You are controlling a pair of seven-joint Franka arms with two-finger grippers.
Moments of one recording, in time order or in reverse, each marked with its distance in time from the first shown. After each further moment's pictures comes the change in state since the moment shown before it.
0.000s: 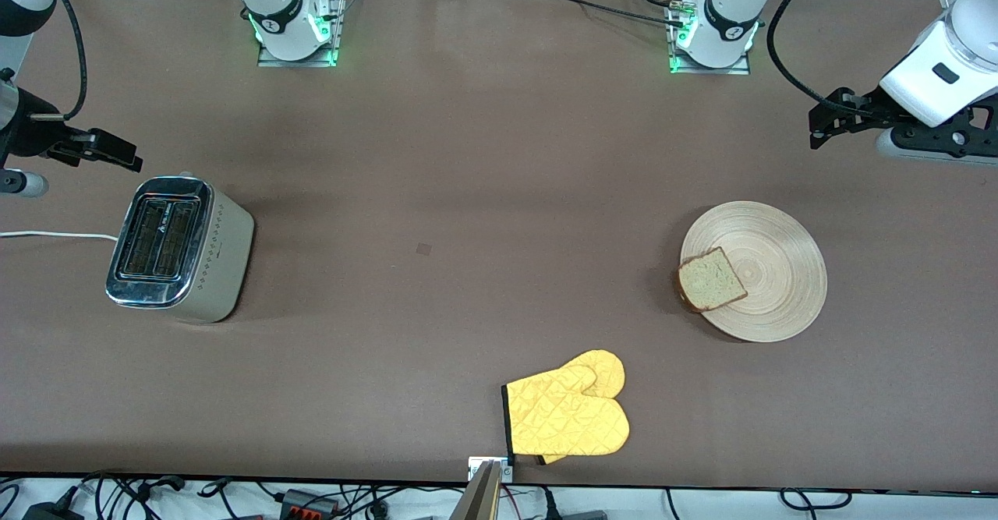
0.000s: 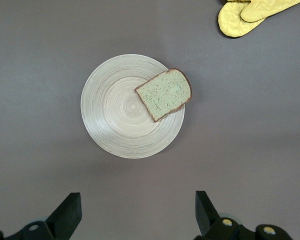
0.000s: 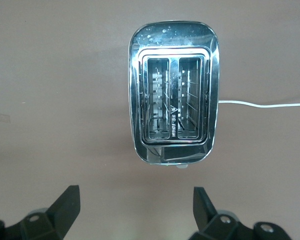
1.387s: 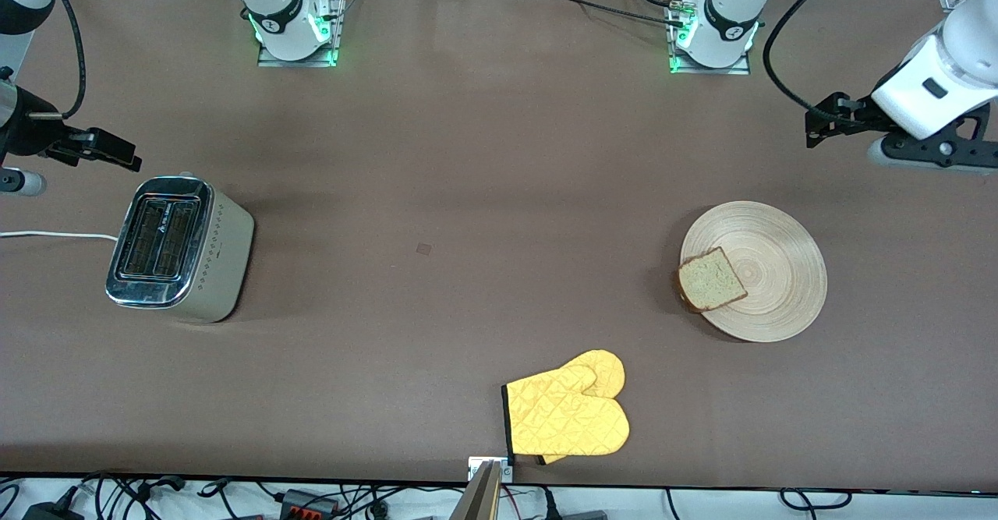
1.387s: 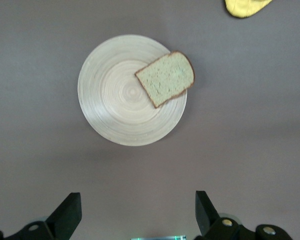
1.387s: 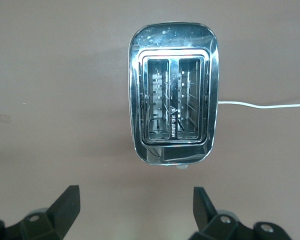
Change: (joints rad) left arm 0.006 0.035 0.003 0.000 0.000 -0.061 0.000; right arm 0.000 -0.003 0.000 0.000 0.000 0.002 -0.001
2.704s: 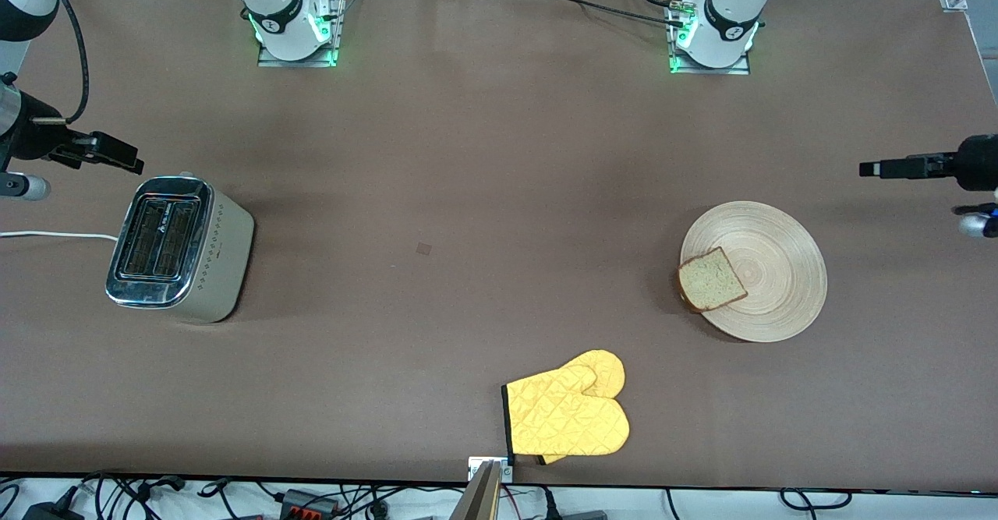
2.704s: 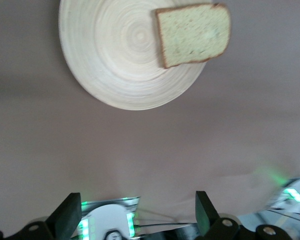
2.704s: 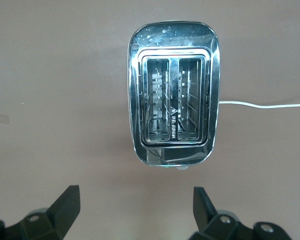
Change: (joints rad) left arm 0.442 0.277 0.007 0.042 -0.358 -0.147 0.127; right arm 0.000 0.012 0.000 0.000 0.000 0.005 0.000
